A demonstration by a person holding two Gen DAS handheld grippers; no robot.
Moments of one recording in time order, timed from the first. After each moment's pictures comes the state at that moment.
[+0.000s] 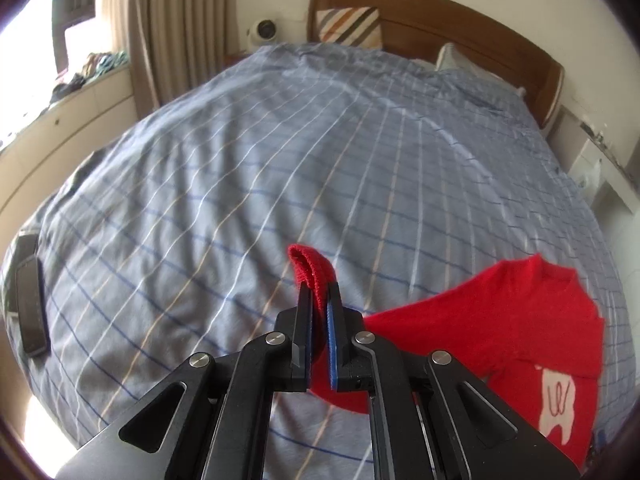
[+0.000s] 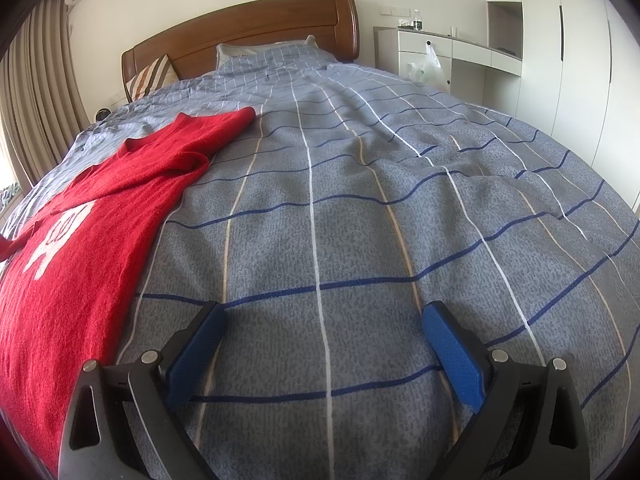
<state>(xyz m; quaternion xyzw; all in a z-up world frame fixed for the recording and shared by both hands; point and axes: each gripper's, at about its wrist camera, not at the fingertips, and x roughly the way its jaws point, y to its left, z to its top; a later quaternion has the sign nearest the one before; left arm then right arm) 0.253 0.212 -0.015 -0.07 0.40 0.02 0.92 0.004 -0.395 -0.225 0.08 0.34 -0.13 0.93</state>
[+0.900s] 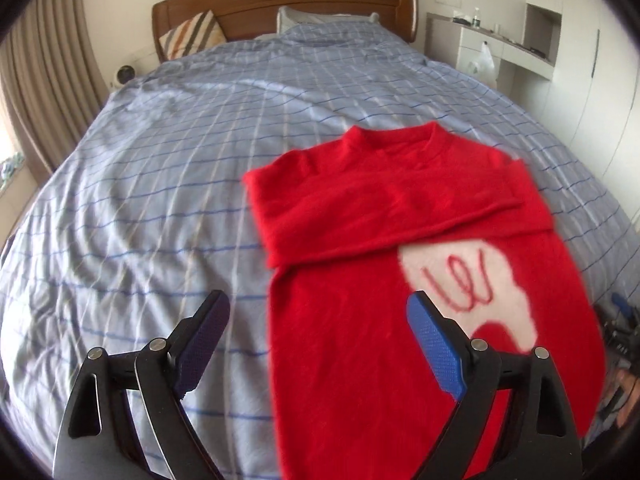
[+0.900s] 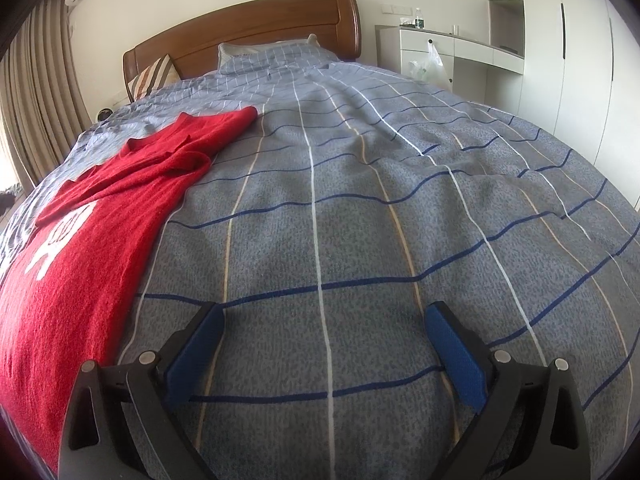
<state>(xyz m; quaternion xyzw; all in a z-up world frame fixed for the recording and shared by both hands) 0.143 0.008 -0.110 0.08 0.40 -0.12 0.90 0.008 -0.397 -0.226 0.09 0.34 -0.13 0.93</state>
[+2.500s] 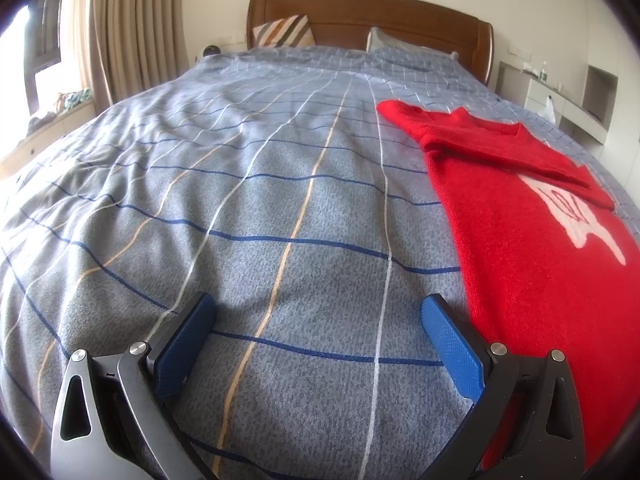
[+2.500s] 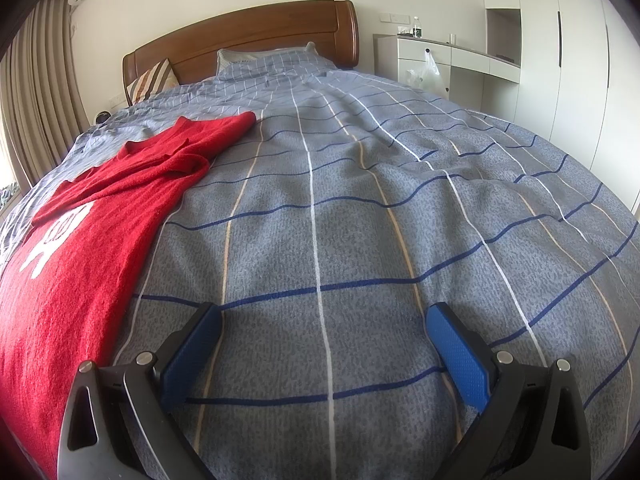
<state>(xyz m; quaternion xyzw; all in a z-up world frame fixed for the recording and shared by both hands) 0.084 0.108 -0.208 -0.01 0.34 -0.02 0.94 0.004 -0.393 -0.230 0.07 0.33 -0.13 0.93</state>
